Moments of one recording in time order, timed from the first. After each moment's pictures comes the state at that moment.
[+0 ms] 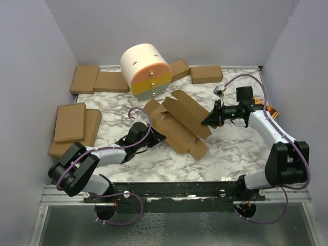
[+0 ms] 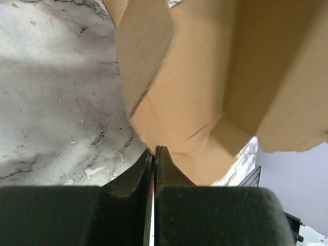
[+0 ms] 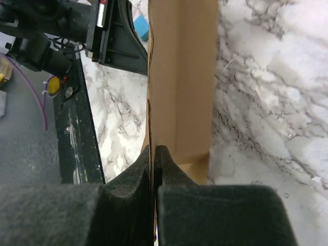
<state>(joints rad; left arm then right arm) -0.66 1.38 0.40 0.48 0.08 -1.12 0.08 1.40 1.01 -0.53 -1.14 -0.36</state>
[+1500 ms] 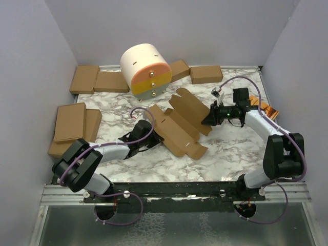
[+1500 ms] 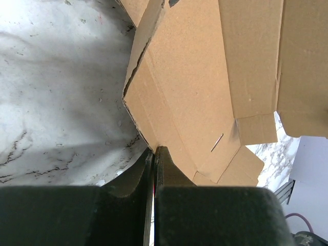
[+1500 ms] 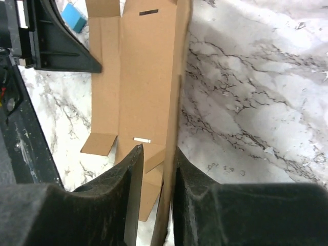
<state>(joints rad) -0.67 1.44 0.50 0.27 0.01 -1.08 0.09 1.51 0.96 -0.37 -0.94 -0.27</state>
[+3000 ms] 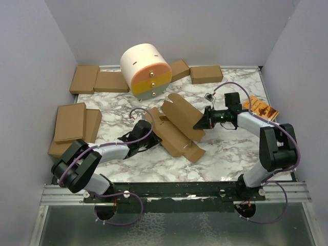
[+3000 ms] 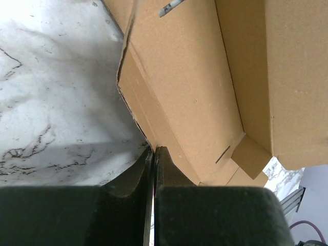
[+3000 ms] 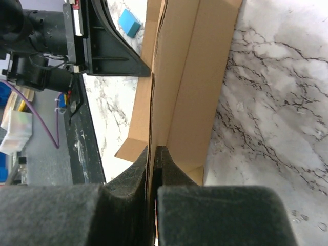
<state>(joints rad) -0.67 1.43 0.50 0.22 -0.02 -1.07 0.15 1.61 0.89 -0.18 -1.11 -0.07</state>
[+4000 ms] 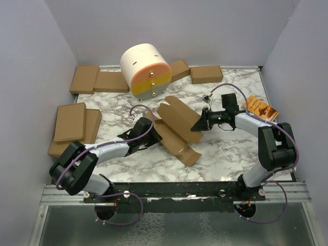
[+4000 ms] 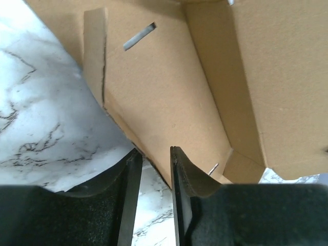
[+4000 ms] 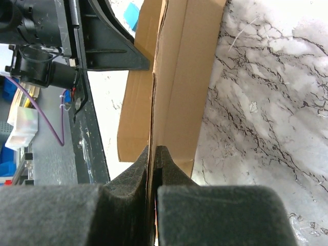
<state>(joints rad) -0.67 1.40 0.56 0.07 -0.05 -1.04 0.19 1.63 0.87 -0.13 -1.11 -0.02</state>
